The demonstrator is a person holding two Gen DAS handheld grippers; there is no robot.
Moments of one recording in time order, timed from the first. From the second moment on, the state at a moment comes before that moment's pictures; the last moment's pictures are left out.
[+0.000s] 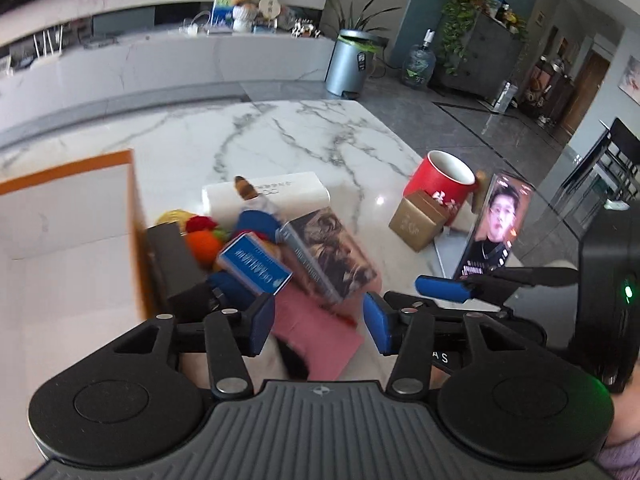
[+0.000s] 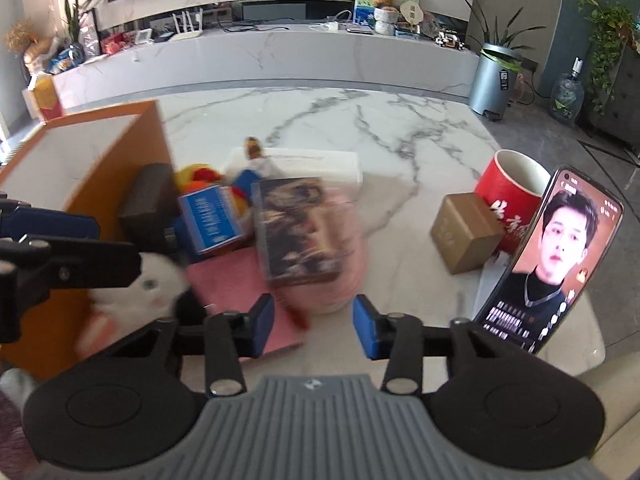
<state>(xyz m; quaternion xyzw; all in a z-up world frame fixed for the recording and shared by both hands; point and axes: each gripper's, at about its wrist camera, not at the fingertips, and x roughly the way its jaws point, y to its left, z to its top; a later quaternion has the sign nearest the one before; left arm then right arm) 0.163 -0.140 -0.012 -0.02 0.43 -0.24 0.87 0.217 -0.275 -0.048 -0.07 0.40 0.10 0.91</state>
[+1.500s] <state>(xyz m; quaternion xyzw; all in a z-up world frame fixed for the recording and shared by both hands) 0.219 -0.156 -0.044 -0.11 0.41 -0.17 0.89 0.256 -0.285 -0.091 -0.04 0.43 0.17 0.89</state>
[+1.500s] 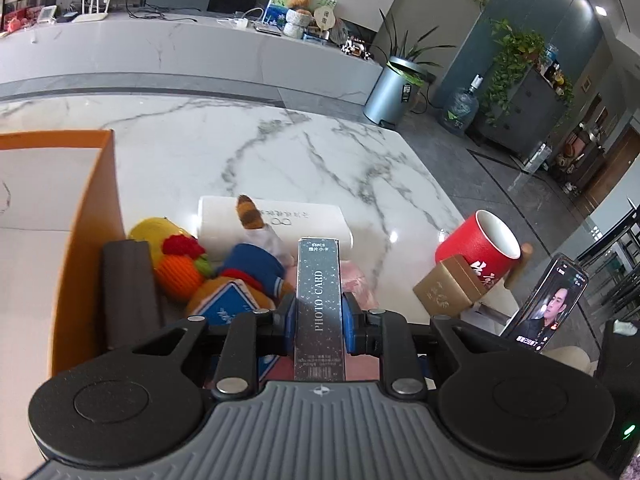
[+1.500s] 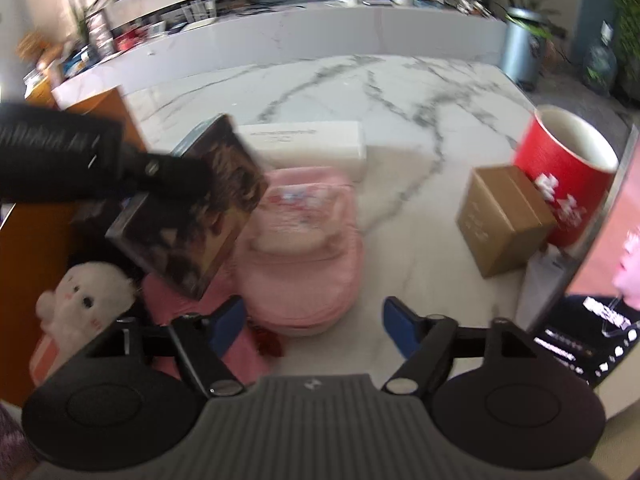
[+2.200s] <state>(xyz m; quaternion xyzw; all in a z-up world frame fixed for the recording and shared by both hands) 0.189 -0.135 -0.026 -0.12 0.39 -0.17 0.90 0.232 -0.282 -0.066 -0.06 0.36 0.15 0.92</state>
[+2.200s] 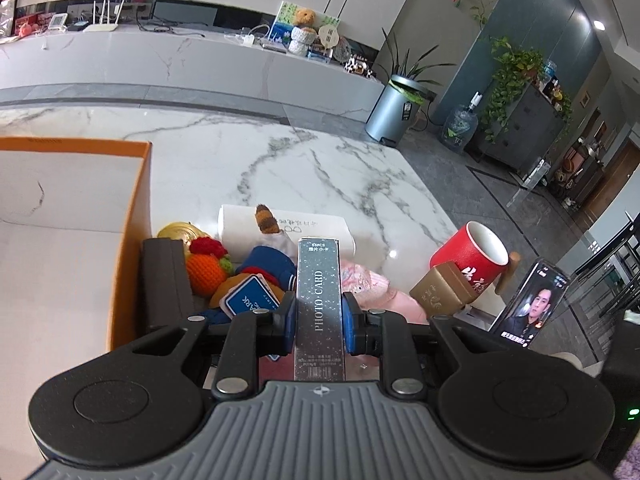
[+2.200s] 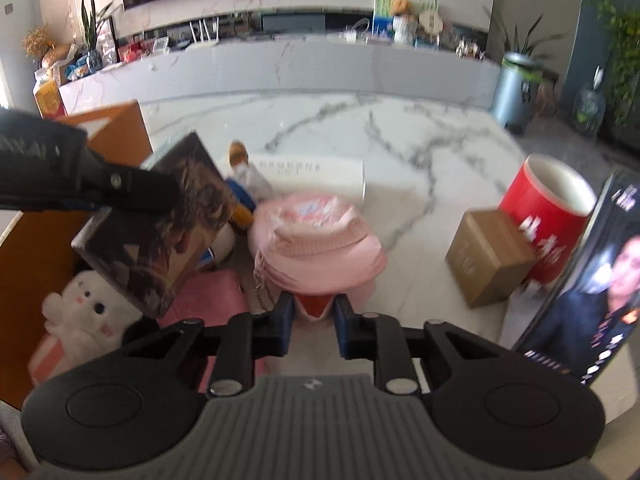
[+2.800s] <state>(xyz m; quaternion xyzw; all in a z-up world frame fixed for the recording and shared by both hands) 0.163 -0.116 -0.017 -0.11 0.38 -0.20 0.90 0.176 -0.262 0.007 -0.08 0.34 0.19 0.92</state>
